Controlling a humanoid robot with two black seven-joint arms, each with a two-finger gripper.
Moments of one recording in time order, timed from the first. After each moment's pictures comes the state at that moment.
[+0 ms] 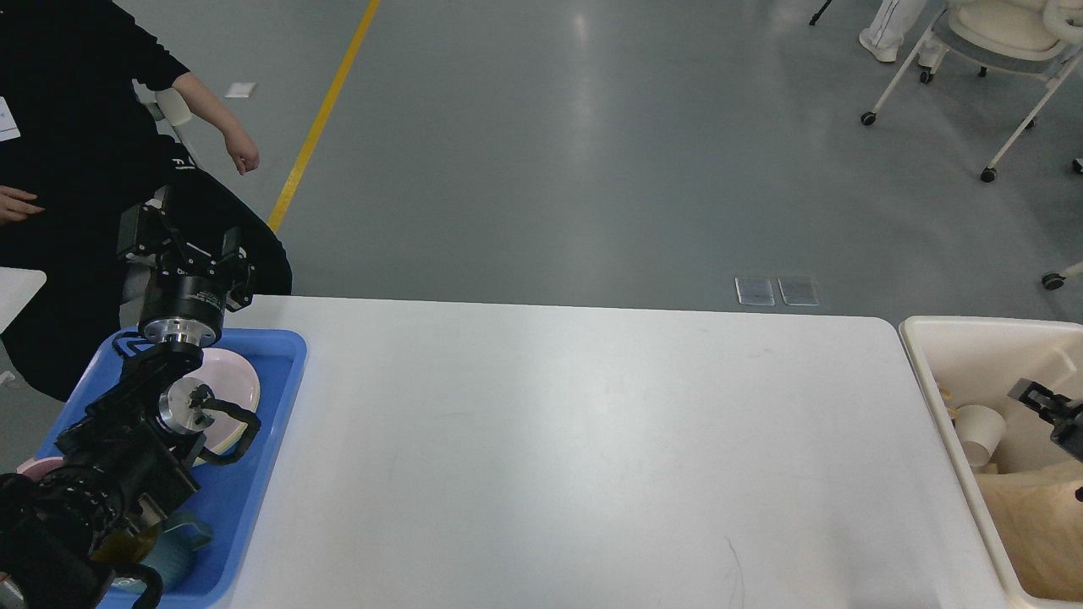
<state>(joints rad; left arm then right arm) -0.80 0.19 -0.69 -0.18 -0.04 -0.38 -0.67 0.90 -0.56 -0.81 0.40 -0.15 0.00 -0.15</state>
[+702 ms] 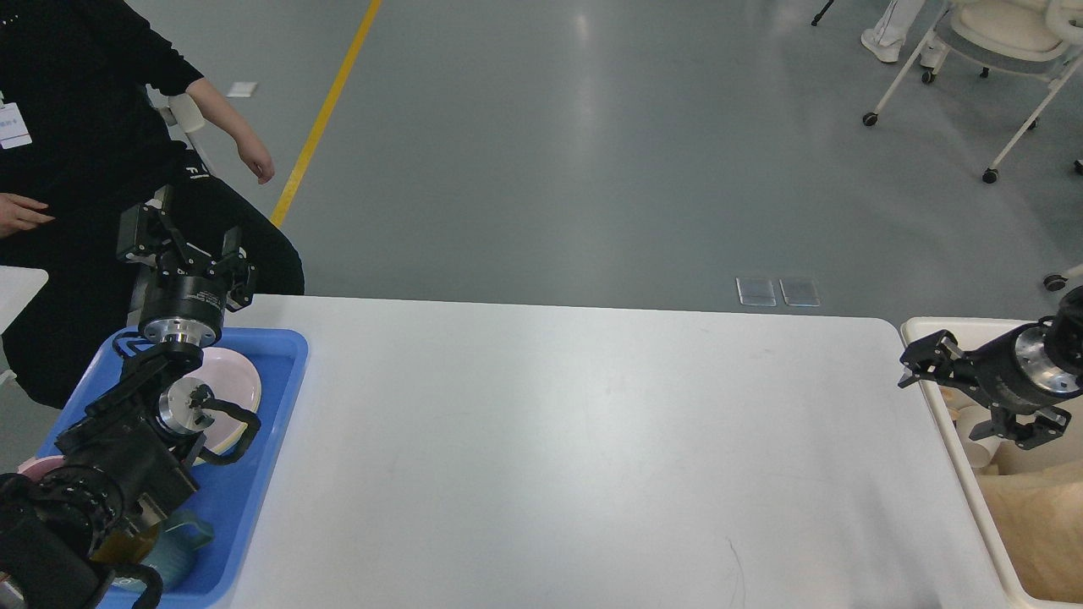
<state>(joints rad) -0.80 0.19 -0.69 -0.18 -0.04 -0.38 -0.67 1.39 -0.65 -1.01 0.80 0.05 0.58 -0.16</state>
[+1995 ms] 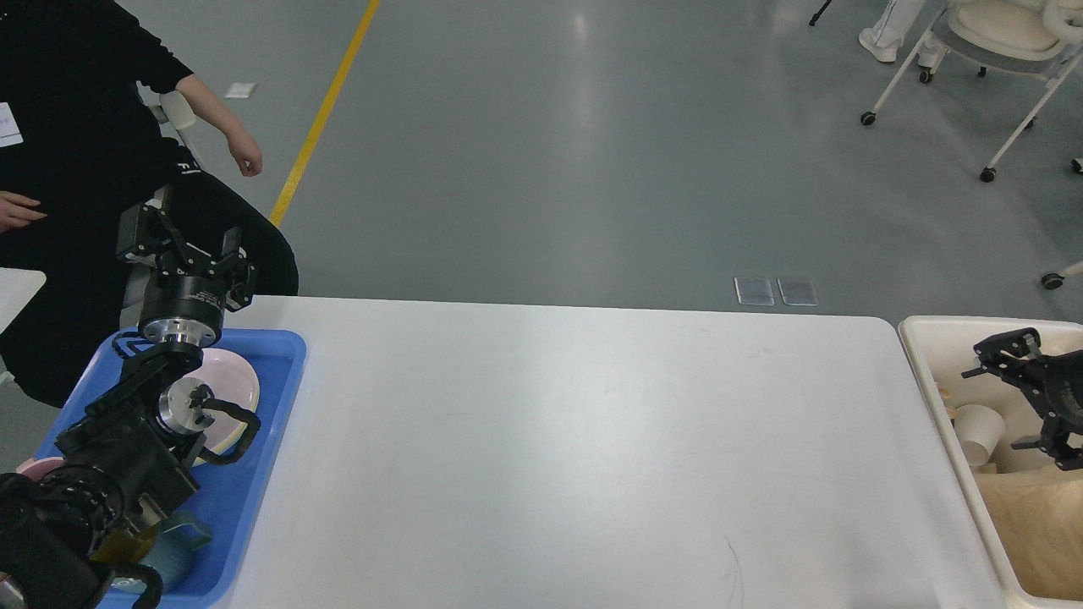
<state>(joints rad) -0.80 0.19 -0.69 -0.18 -0.04 -0.38 -0.67 1.28 -0.74 -0.97 0.72 0.32 0.49 -0.17</state>
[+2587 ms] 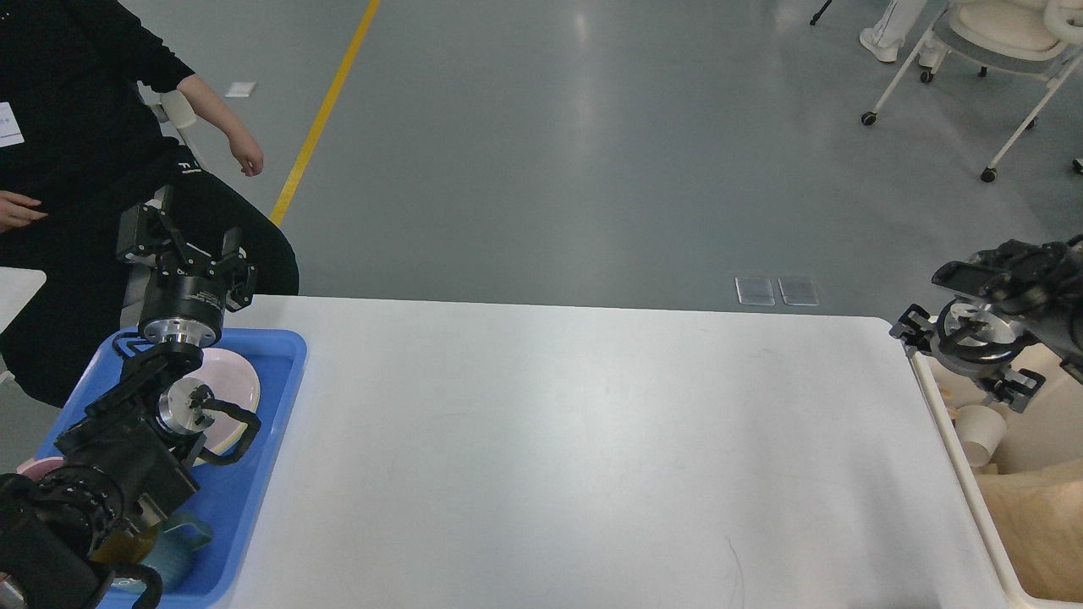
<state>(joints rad) -0.79 0.19 -0.69 -0.18 -0.04 -0.38 -0.67 1.42 -0.34 -1.23 0.69 0.38 0.28 -0.54</state>
